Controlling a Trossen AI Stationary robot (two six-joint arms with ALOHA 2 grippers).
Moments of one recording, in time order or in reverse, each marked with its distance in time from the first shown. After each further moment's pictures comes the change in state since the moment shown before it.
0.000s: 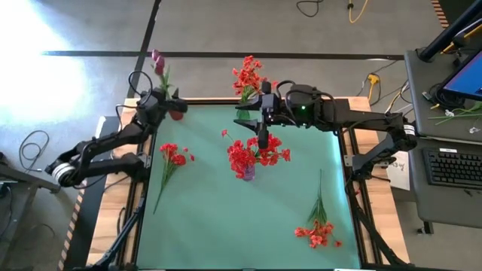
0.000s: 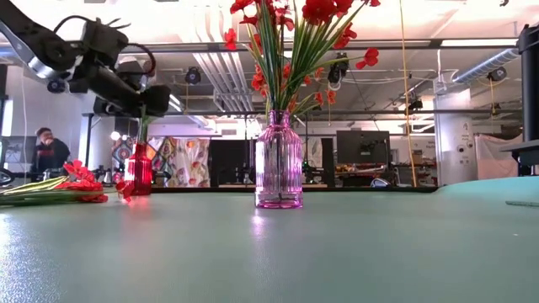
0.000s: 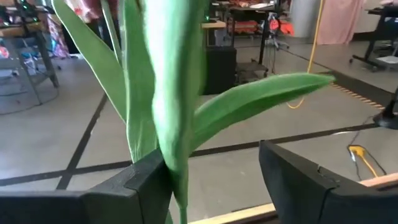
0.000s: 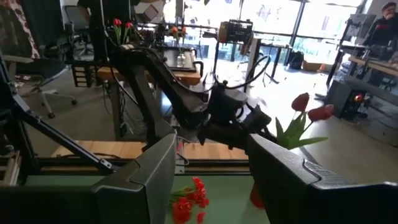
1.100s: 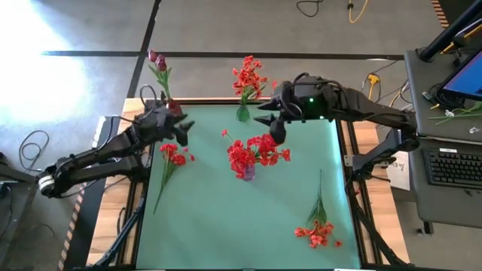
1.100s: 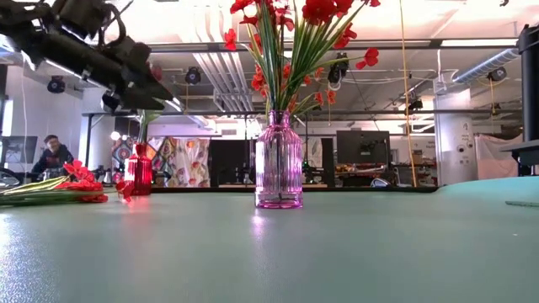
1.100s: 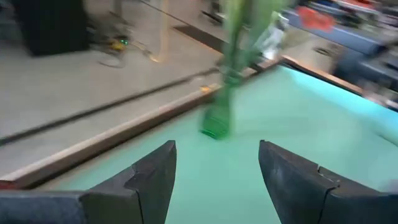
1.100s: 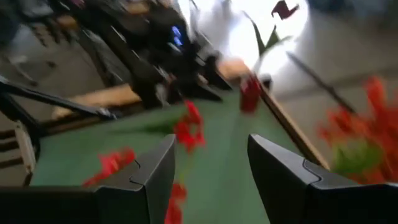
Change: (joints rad) left arm -0.342 -0.387 0.000 -0.530 0.297 -0.161; right arm -0.004 -0.023 0.242 -0.624 0.114 0.239
